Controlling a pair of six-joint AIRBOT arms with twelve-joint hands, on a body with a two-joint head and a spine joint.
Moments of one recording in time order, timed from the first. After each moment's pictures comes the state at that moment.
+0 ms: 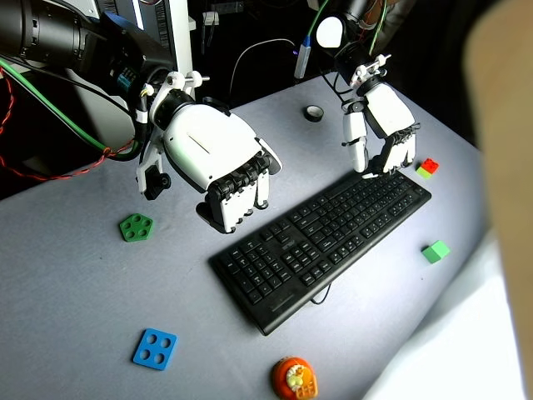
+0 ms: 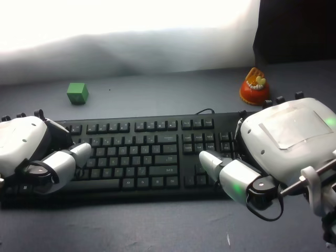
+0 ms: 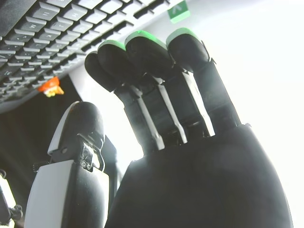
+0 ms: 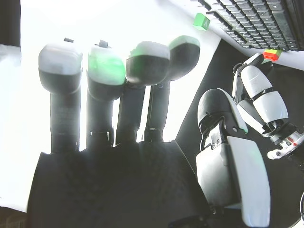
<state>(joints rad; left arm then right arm) 0.84 -0.91 0.72 2.20 1.12 -1.81 -0.52 -1.15 0.50 1.13 1.25 -2.22</state>
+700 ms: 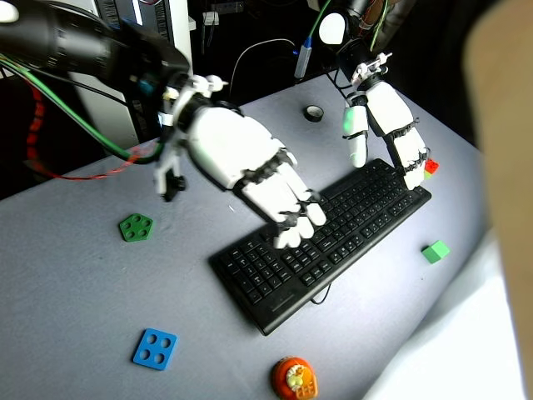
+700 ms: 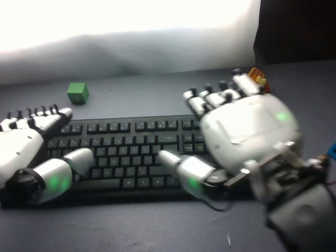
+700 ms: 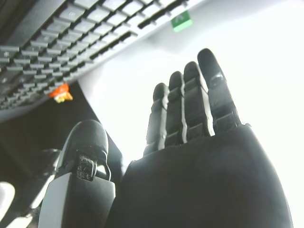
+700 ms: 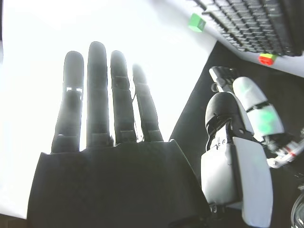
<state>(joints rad) 0.91 -0.86 0.71 2.31 1.06 -1.87 -0.45 -1.35 0.64 1.17 1.26 -2.28</state>
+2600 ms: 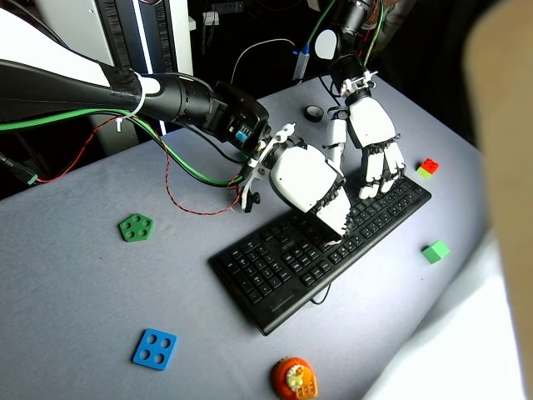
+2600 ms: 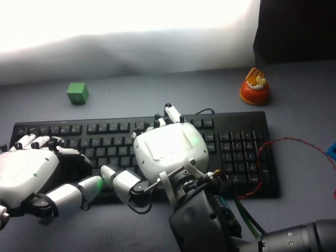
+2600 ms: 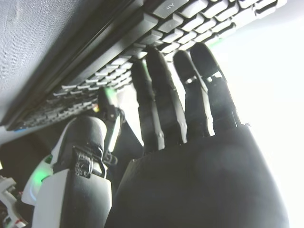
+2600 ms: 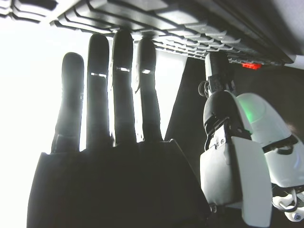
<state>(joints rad) 0.99 -0.96 0.79 2.39 1.07 -1.88 -0.49 -1.73 1.05 1.14 1.17 -2.11</state>
